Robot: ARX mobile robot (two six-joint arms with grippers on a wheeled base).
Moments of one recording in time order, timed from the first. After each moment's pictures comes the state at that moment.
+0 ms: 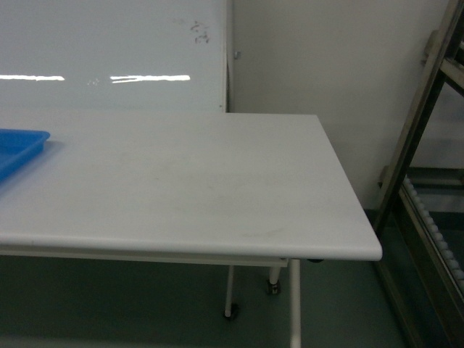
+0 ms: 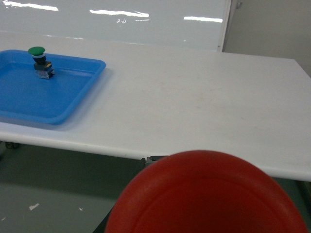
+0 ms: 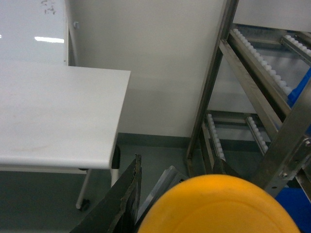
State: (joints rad) left arm -0.26 0.62 0.20 0.16 -0.38 -0.15; right arm 0.18 0.12 0.05 -0.01 0.23 -0.04
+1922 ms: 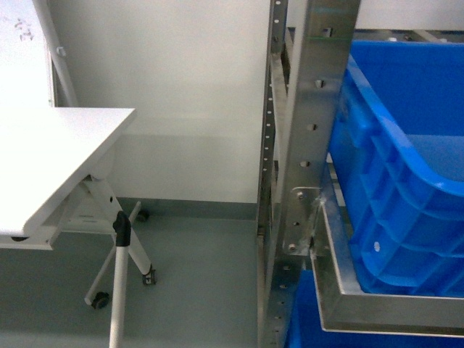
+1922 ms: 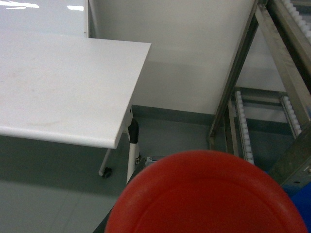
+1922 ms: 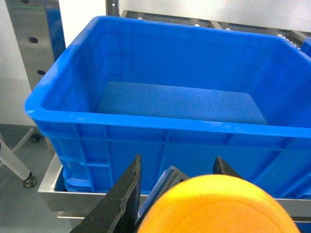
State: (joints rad) left arm -0.27 0.62 0.20 0.16 -0.38 -0.15; right arm 0.18 0.12 0.05 -0.01 0.23 -0.04
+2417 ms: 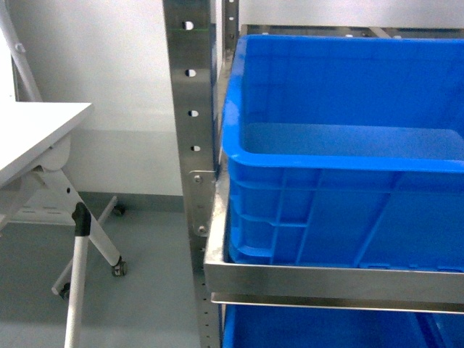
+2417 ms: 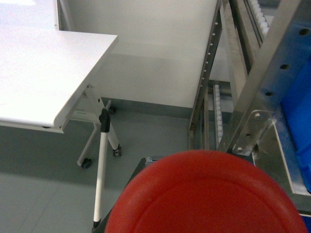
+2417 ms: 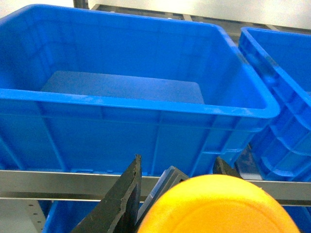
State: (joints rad) left arm -0.26 0.62 0.20 0.16 -0.38 -0.15; right arm 0.18 0.12 0.05 -0.01 0.23 -0.04
